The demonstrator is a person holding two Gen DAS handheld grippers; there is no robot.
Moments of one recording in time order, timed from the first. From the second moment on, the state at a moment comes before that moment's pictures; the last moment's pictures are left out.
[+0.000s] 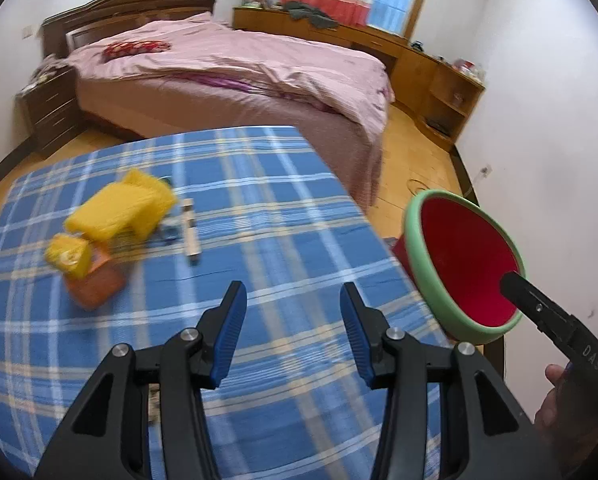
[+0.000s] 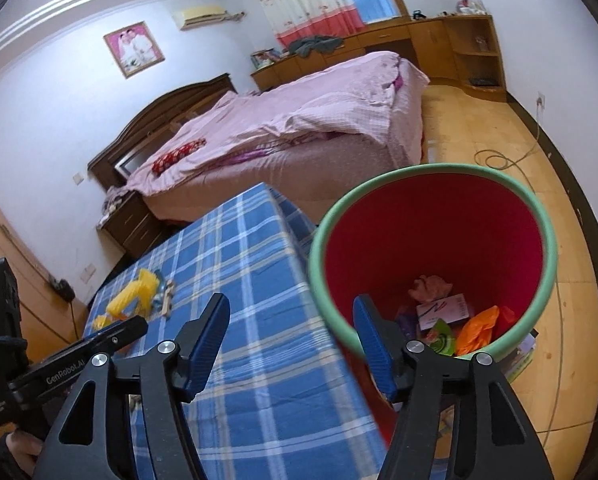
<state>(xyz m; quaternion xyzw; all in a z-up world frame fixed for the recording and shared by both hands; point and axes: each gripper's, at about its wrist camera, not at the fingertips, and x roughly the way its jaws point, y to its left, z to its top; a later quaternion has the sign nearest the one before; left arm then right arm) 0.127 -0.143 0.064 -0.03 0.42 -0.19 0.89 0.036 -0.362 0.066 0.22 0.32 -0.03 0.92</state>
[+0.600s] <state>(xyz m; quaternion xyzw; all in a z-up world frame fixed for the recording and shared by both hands) 0.136 -0.030 0.059 -0.07 0.40 -0.09 0.91 0.069 -0.286 0.050 0.17 0.36 0.00 0.92</state>
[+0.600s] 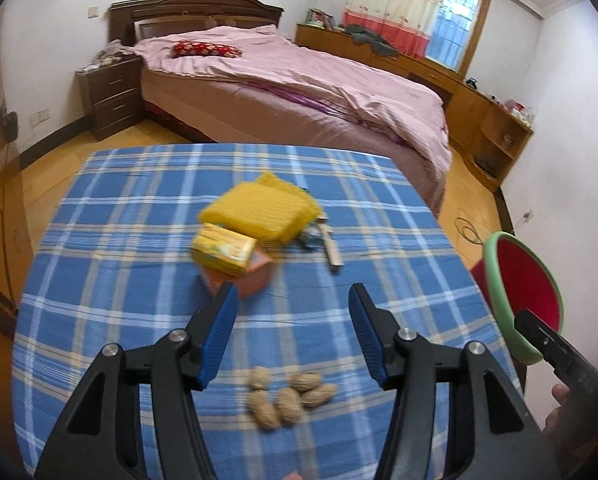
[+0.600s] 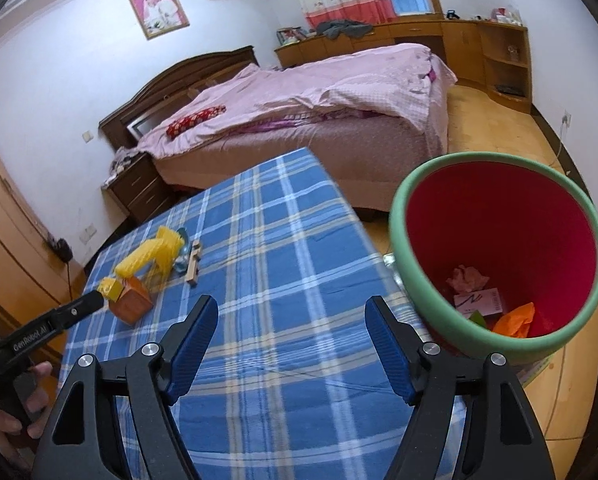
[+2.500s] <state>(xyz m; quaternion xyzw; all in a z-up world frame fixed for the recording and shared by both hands) 0.142 0.120 0.005 -0.14 0.40 0.05 0.90 0.161 -0.097 0.020 0.04 0.43 0.17 0.89</state>
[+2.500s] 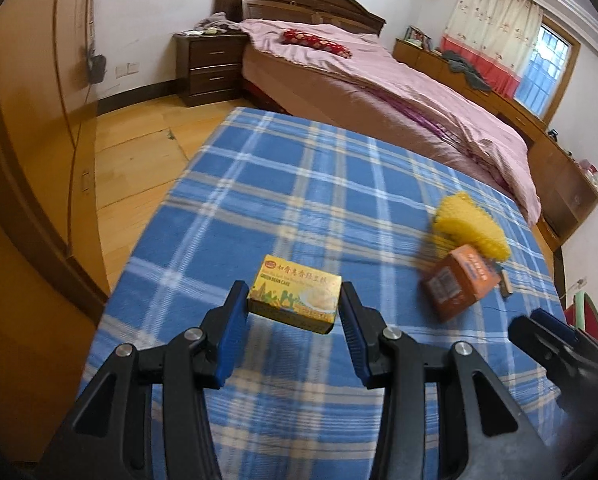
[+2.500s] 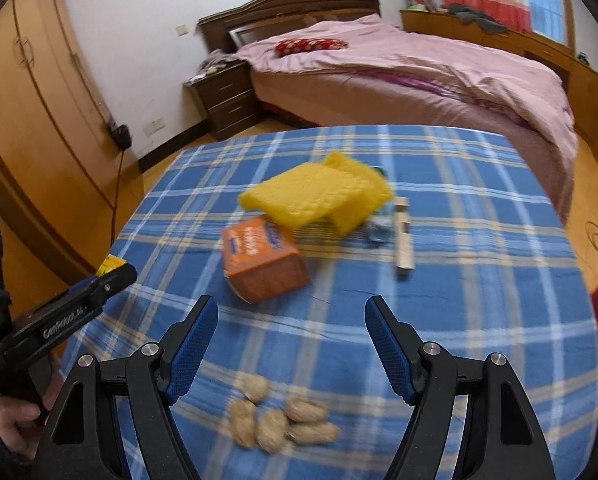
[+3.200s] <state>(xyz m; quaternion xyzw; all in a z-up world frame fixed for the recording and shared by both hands) 0.133 0.135 -0.003 -0.16 0.40 0.06 0.90 0.200 -0.059 -0.003 -0.02 0.44 0.16 0.89</state>
